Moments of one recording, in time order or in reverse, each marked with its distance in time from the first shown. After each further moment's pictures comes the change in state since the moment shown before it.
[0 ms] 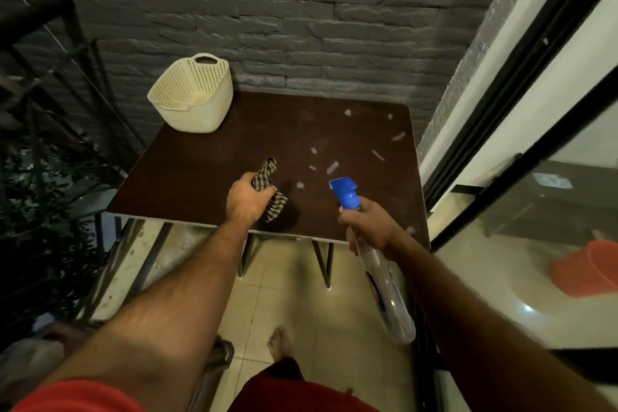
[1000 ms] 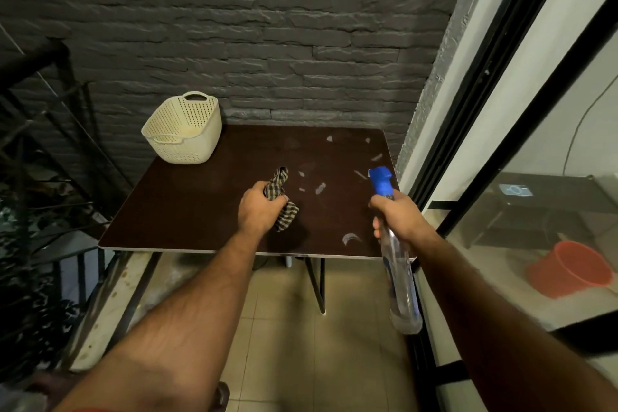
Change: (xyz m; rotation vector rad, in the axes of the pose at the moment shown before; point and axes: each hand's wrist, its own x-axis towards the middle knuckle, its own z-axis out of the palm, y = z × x) left_hand -0.023 0.032 -0.017 -0.061 -0.029 0.181; right_hand -0.040 -0.024 -0.026 0.125 0.417 -0.060
